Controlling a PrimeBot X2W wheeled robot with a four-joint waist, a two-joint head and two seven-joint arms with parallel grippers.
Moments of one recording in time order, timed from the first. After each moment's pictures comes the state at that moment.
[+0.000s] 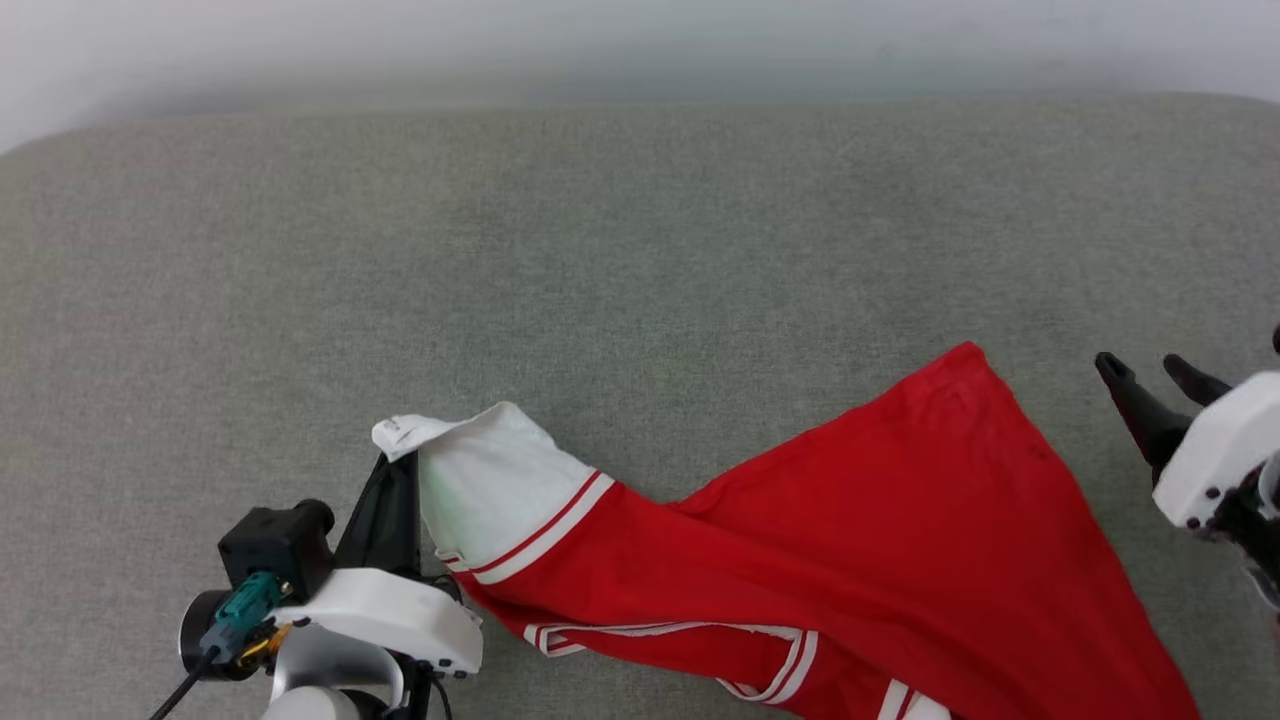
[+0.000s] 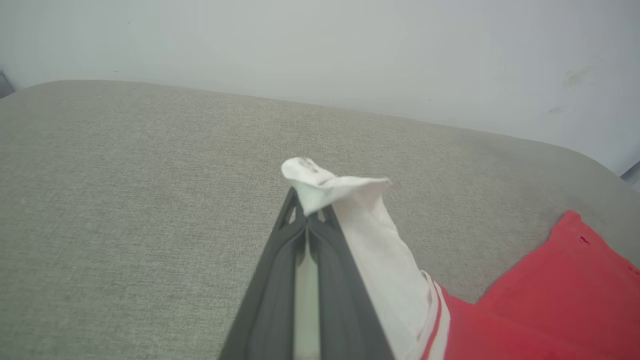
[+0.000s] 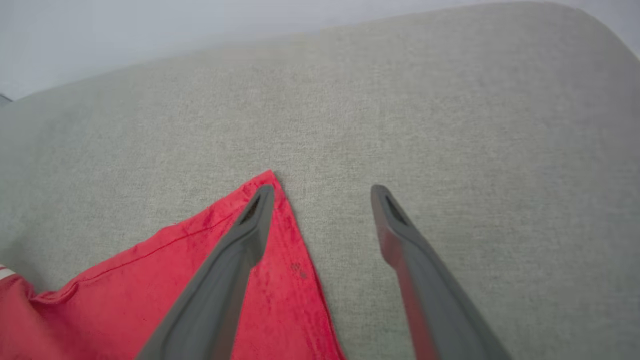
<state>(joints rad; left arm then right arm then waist) -0.07 0.32 -0.35 -0.09 -0.52 0.28 -0.08 -0.31 -0.33 -0.08 0.22 0.52 0.13 0.43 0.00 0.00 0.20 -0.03</state>
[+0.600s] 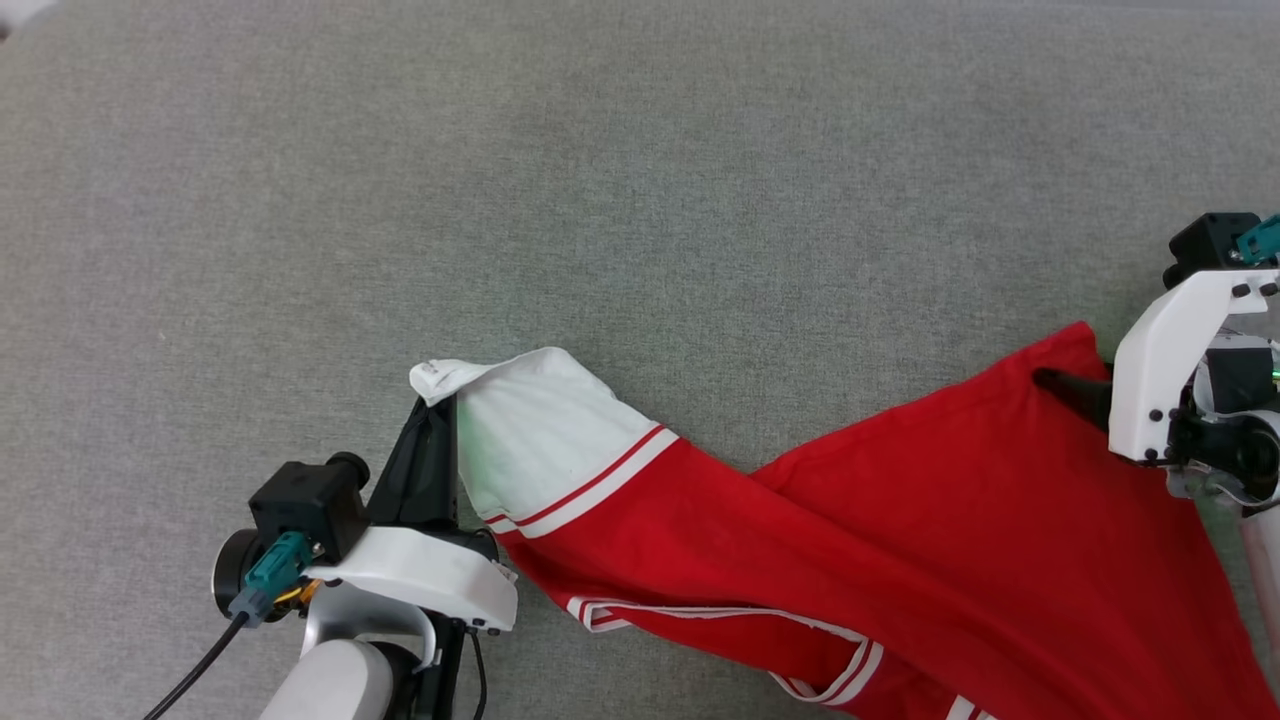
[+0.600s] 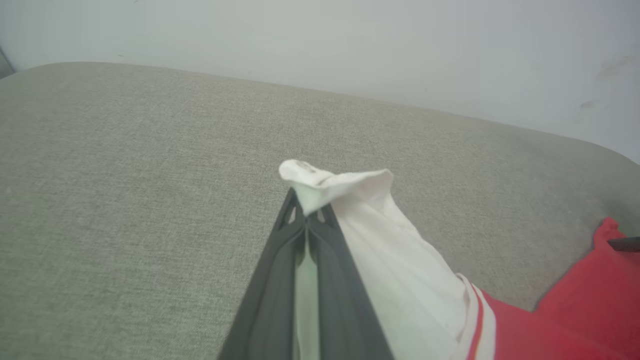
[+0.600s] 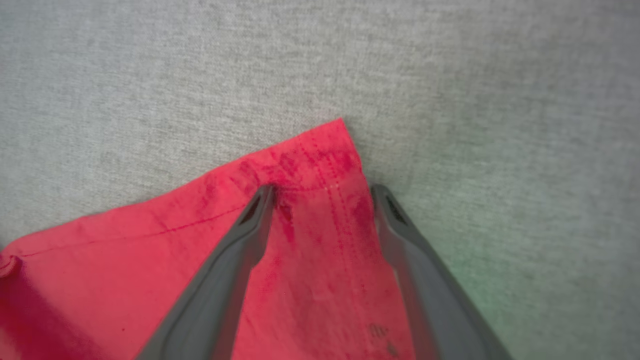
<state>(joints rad) -0.18 0.29 -0.38 -0.07 -0.50 0.26 -0.12 -0.58 -0.35 0.10 0.44 0.53 0.13 0.87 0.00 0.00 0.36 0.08</state>
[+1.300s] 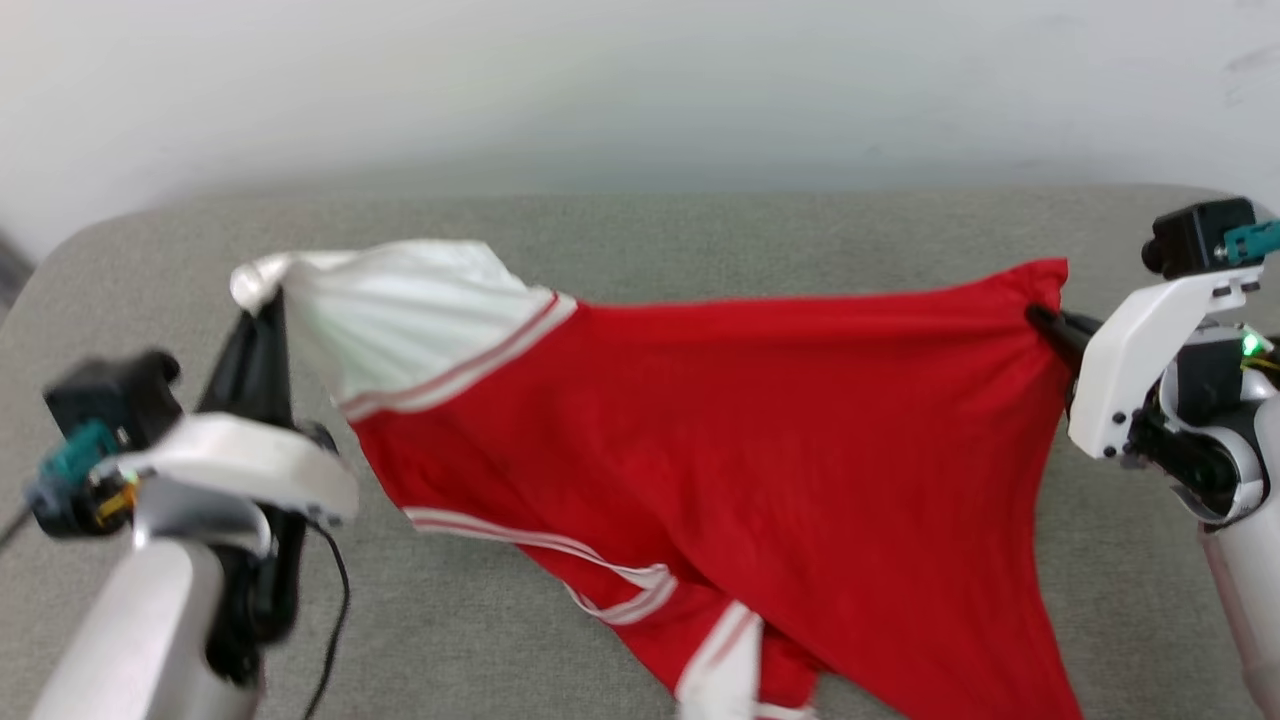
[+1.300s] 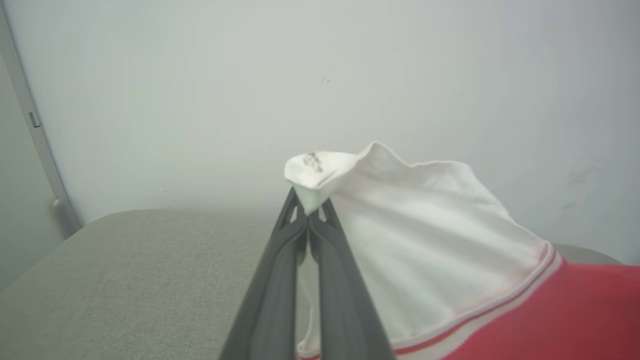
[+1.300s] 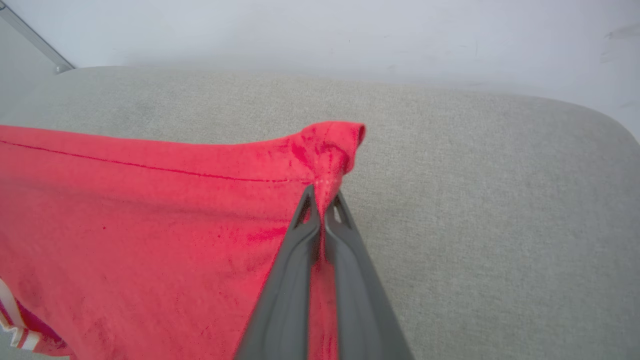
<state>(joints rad) -0.27 0.42 -0.23 -0.01 -0.60 0.24 -0.06 -0.57 -0.35 0.18 0.38 0.53 0.13 0.57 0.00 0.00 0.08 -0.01</state>
